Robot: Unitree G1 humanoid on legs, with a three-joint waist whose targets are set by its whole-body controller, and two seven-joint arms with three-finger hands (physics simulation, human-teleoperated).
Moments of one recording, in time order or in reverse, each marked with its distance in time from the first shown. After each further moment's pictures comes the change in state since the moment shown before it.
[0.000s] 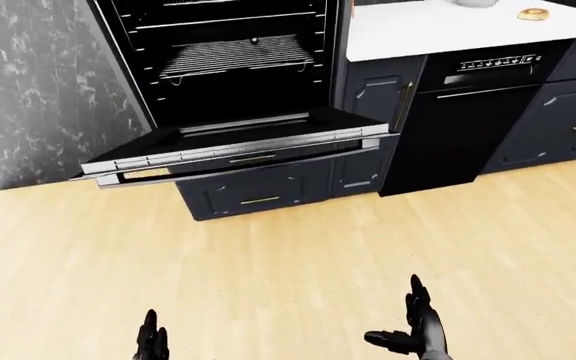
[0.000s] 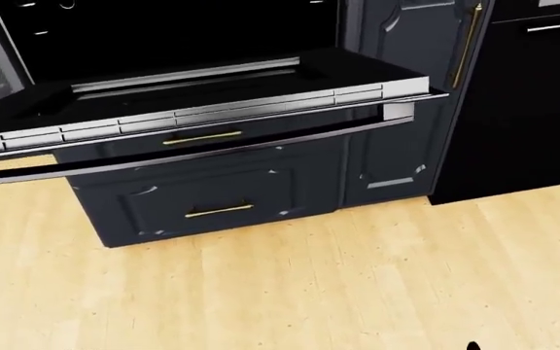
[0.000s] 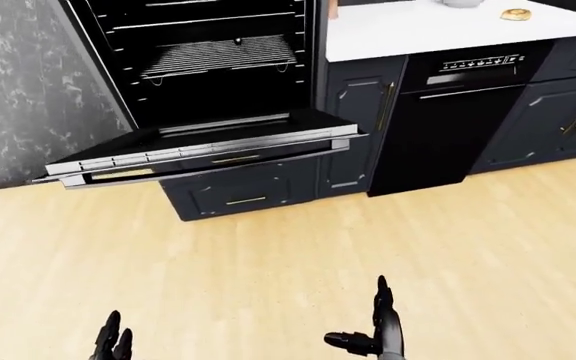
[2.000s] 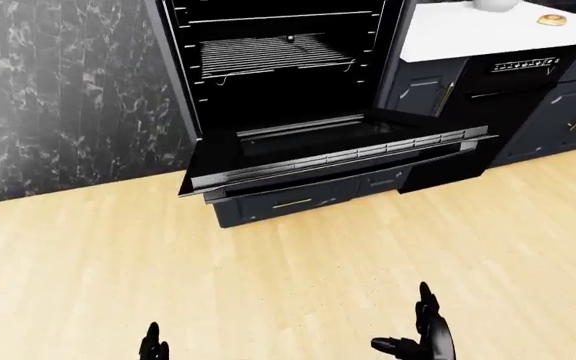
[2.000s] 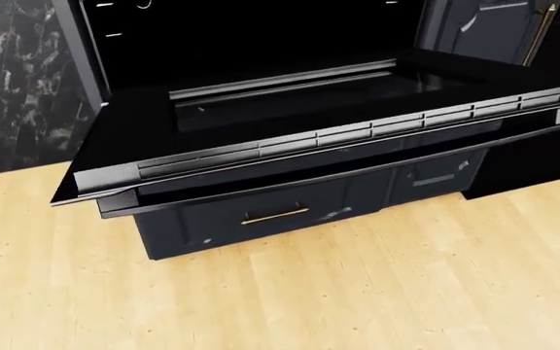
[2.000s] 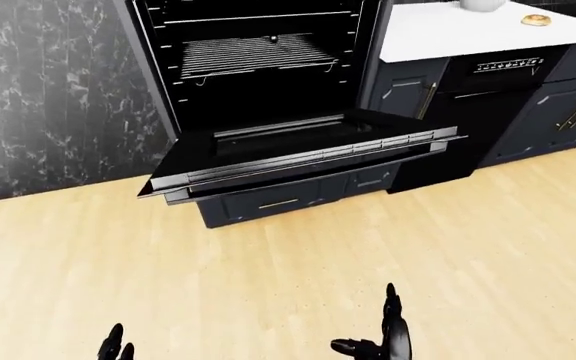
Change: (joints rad) left arm 0.025 0.001 0.025 0.010 0.046 0.066 0.004; right arm 0.030 -0.020 -0.019 0.003 -0.033 -0.001 -0.039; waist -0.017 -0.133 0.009
